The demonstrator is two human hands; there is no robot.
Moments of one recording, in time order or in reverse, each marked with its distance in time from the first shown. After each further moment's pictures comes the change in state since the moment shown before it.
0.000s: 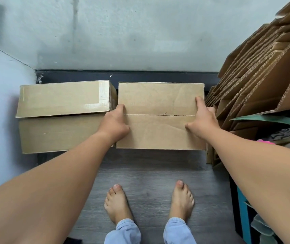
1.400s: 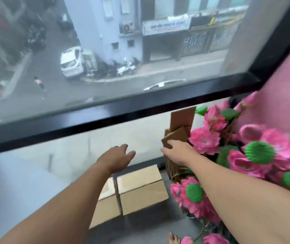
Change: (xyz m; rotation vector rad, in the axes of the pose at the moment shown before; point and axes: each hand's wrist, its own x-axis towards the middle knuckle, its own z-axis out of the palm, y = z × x) left_hand -0.283 0.296 -0.340 0.388 0.012 0.336; right_hand -0.323 -0.057 -0.381 0.058 0.119 -0.246
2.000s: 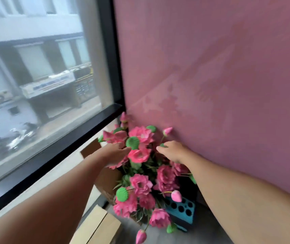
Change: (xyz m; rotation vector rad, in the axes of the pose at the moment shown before) left_hand -0.136 0.282 -0.041 0.110 -0.183 0.688; right_hand -0.317 0.148 -0.096 0.326 0.465 0.518
